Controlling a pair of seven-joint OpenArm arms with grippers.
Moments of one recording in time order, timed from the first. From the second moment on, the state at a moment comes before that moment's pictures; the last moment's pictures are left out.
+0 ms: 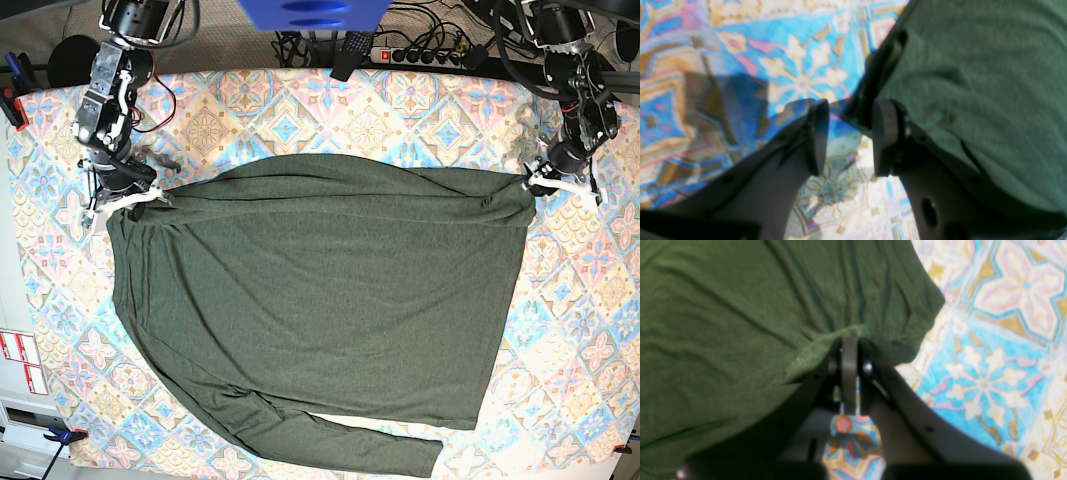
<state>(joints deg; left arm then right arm) 13.4 -17.3 -27.5 79.4 -38.2 -3.9 44.2 -11.2 3.4 24.6 87.5 17.6 9.0 -32.9</state>
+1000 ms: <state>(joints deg) 9.6 -17.5 -20.6 72.6 -39.0 -5.1 41.5 -11.3 3.4 24.5 87.5 17.6 8.9 -32.9</state>
